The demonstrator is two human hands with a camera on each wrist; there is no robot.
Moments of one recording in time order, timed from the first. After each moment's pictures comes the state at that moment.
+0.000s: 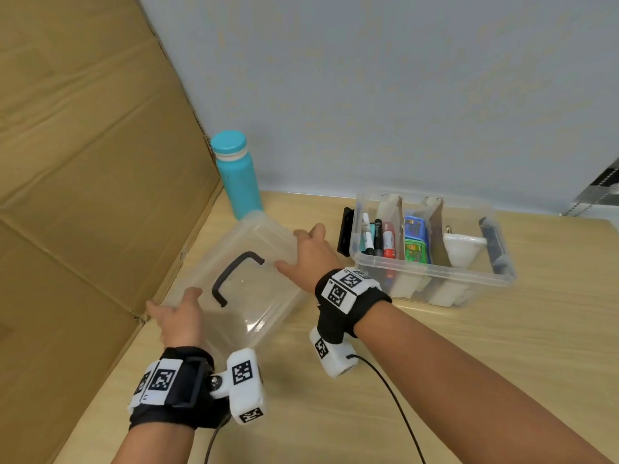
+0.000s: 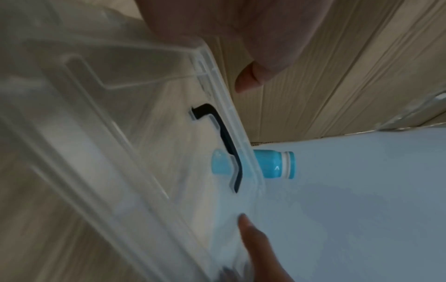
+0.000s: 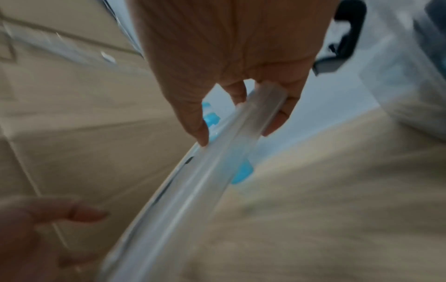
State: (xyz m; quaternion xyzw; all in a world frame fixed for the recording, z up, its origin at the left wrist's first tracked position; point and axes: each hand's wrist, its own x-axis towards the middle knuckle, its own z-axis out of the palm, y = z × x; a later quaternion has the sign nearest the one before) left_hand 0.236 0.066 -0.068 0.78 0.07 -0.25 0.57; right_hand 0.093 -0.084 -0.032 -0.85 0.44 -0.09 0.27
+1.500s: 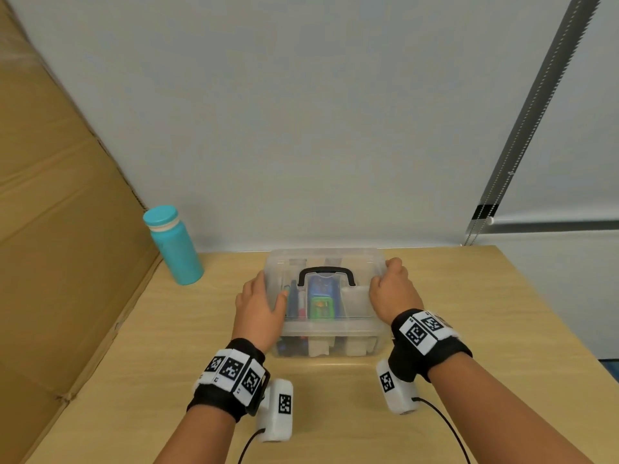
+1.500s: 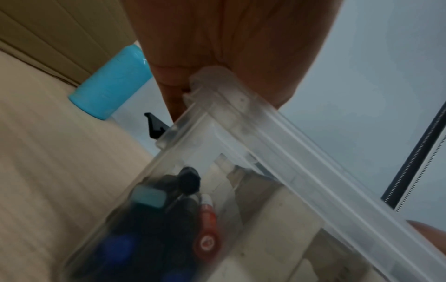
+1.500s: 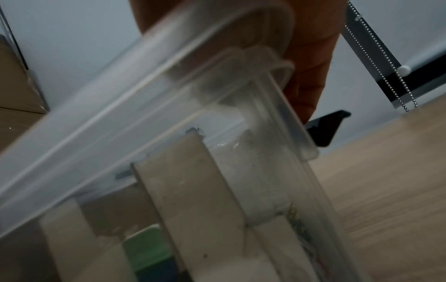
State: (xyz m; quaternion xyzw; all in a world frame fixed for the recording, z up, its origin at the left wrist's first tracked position) left_hand 0.074 -0.051 -0.014 0.78 -0.51 -0.14 0.34; right_hand -0.135 -0.151 -0.004 -0.69 0.65 -0.23 0.23
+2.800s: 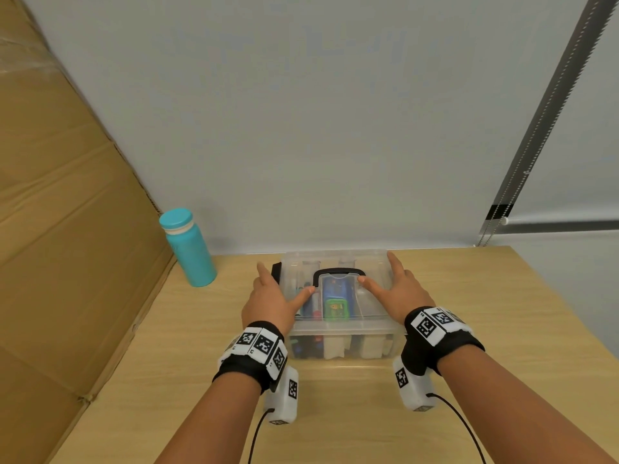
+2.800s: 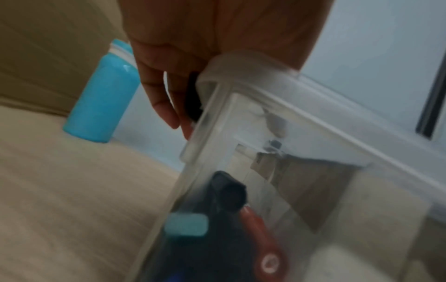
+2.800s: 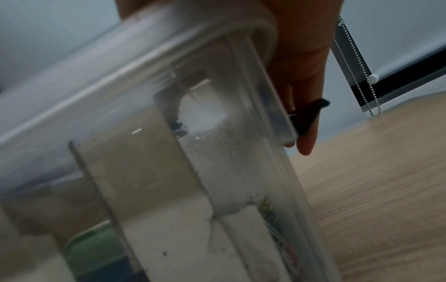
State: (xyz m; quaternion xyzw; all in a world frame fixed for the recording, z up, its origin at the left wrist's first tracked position) left_hand 0.085 -0.069 -0.003 0.85 -0.46 -0.14 0.24; right_hand -0.132 -0.164 -0.018 -0.70 0.64 -0.16 0.26
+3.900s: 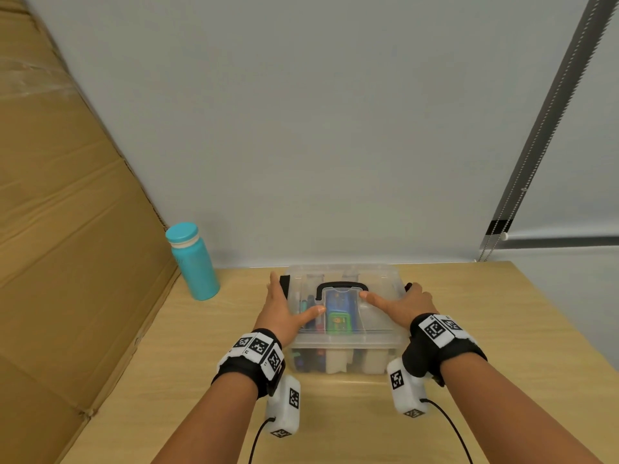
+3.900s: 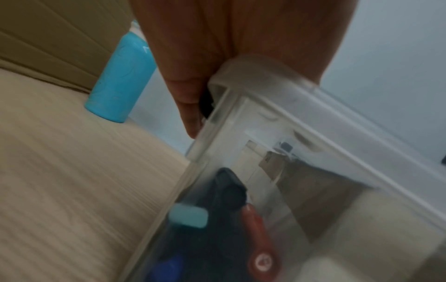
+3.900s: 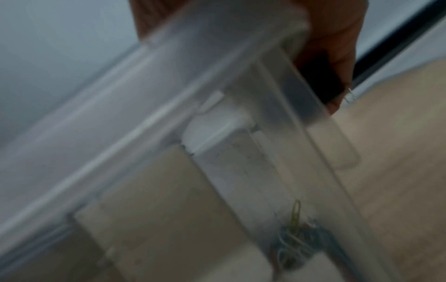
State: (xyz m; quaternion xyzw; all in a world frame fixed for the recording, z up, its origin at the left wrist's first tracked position) left_hand 0.089 -0.073 -0.002 0.76 -0.49 -0.28 0.32; right_hand -0.132 -0.167 0.000 -0.59 0.72 -0.13 0.34
